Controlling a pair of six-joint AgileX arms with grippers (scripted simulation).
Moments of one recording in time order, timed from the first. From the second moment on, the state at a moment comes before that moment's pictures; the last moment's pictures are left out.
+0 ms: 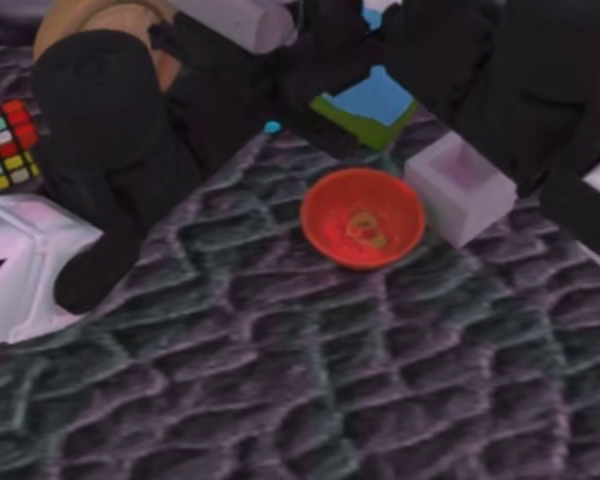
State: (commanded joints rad) left arm -0.63 1.51 0.80 0.79 0.15 0.01; right arm 0.72 1.53 1.03 0.48 0.10 -0.02
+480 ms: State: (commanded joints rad) left arm -0.63 1.51 0.80 0.79 0.15 0.01; right arm 0.71 1.58 1.07 0.49 0.09 -0.02
